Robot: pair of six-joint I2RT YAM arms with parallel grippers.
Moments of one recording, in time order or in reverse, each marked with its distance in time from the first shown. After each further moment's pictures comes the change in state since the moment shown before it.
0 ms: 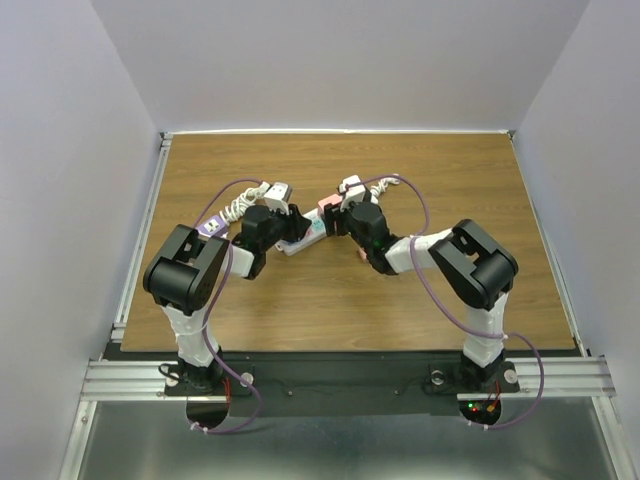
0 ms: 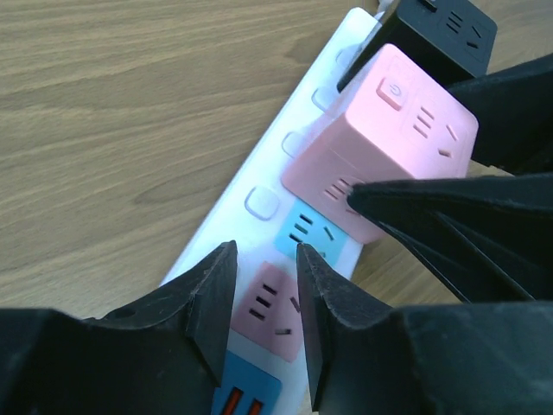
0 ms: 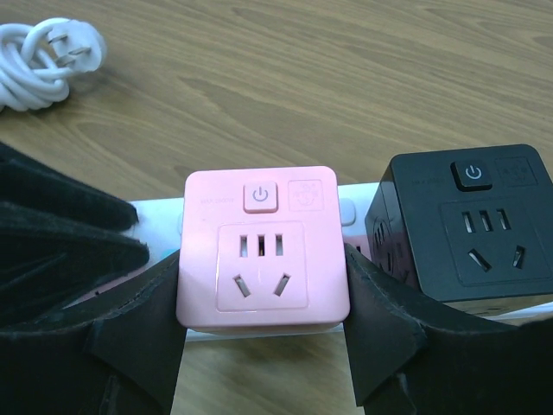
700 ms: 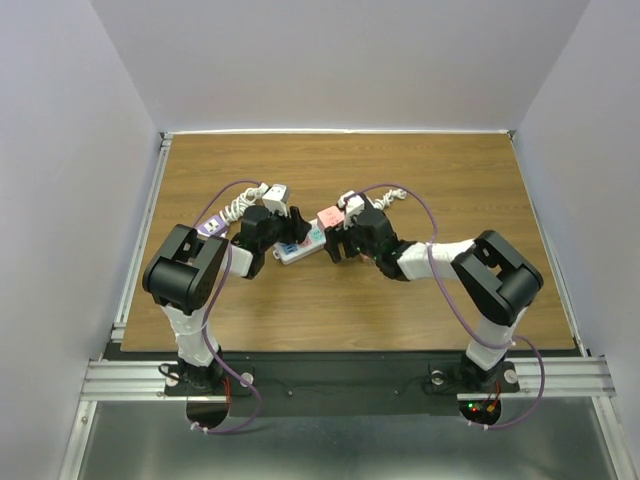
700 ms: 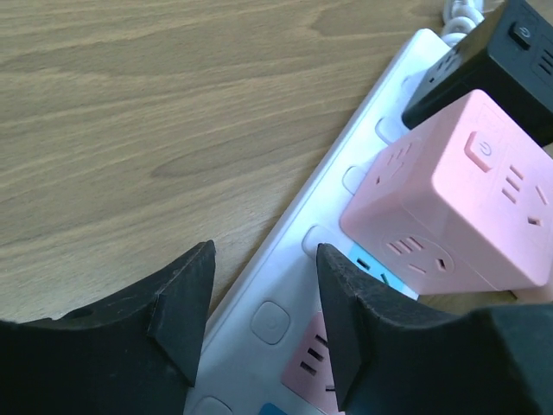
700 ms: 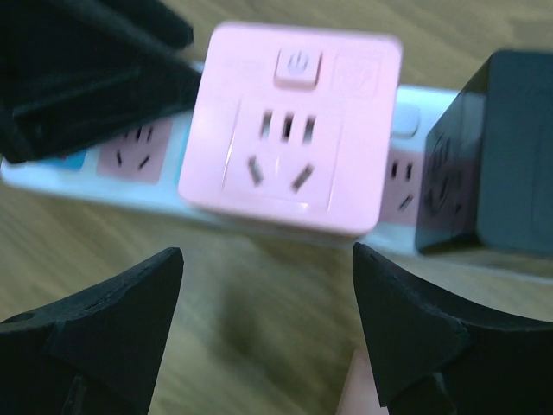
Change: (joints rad) left arm 0.006 0.000 0.000 -0.056 -0.005 0.002; right arm 0.010 -0.164 -0.076 -0.279 -0.174 0.008
